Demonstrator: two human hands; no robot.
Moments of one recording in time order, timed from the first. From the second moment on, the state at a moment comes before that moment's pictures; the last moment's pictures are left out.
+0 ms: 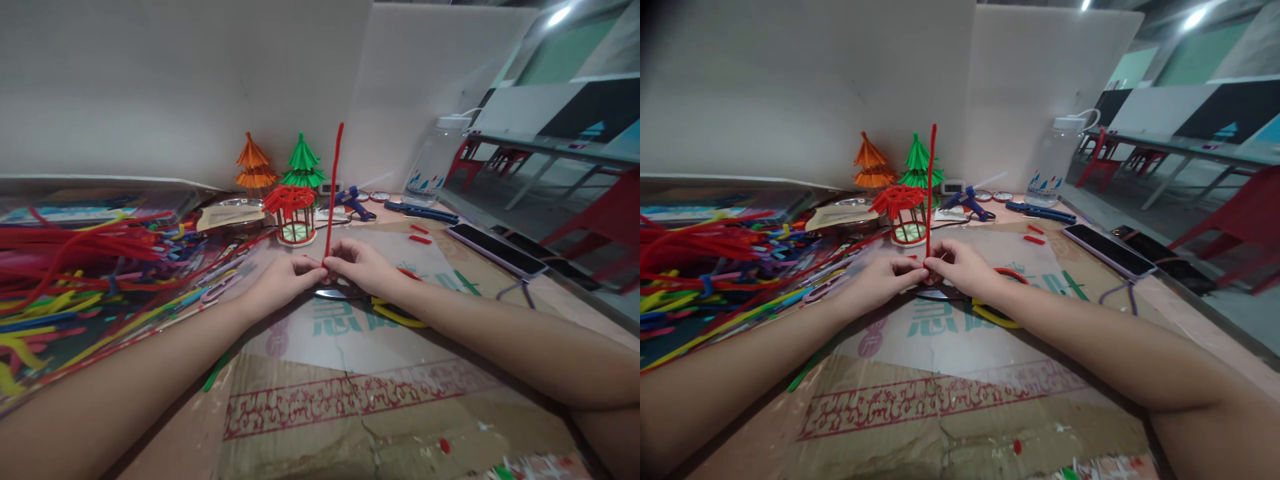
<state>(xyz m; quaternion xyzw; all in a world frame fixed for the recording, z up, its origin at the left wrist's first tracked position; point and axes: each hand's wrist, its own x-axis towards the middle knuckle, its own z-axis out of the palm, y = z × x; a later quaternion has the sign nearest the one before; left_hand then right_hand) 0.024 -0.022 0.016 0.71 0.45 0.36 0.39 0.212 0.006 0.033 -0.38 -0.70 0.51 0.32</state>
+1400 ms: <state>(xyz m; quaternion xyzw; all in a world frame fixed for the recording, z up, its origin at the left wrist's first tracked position) 0.028 -0.025 0.021 0.70 0.44 0.36 0.43 0.214 0.004 0.031 -0.40 -0.74 0.44 0.30</state>
